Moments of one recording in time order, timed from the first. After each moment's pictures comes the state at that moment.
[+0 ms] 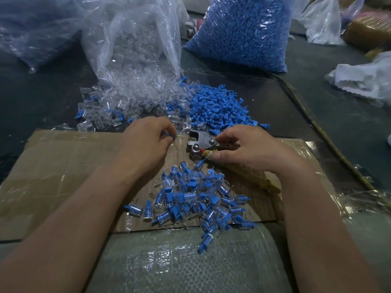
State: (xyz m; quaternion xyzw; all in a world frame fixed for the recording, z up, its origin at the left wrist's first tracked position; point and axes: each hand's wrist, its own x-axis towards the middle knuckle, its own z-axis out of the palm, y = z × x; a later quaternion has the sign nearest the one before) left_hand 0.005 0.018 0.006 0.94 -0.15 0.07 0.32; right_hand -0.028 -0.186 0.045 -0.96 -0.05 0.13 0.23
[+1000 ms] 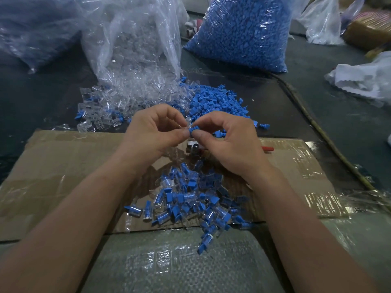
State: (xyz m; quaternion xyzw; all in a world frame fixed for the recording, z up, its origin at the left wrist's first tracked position) left_hand -0.014 0.013 0.028 0.72 -0.14 -0.05 0.67; right_hand -0.036 -0.143 0.040 -0.90 -0.13 -0.12 0.40
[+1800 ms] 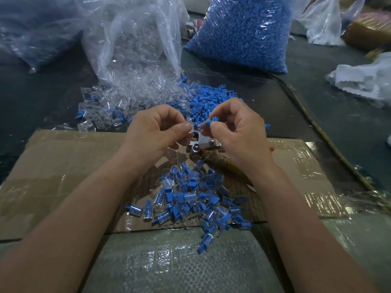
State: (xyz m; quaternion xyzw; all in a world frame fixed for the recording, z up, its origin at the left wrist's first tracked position) left_hand -0.014 0.011 0.029 0.72 -0.15 -0.04 0.68; right_hand -0.037 -0.145 0.043 -0.86 -0.06 -0.15 0.49
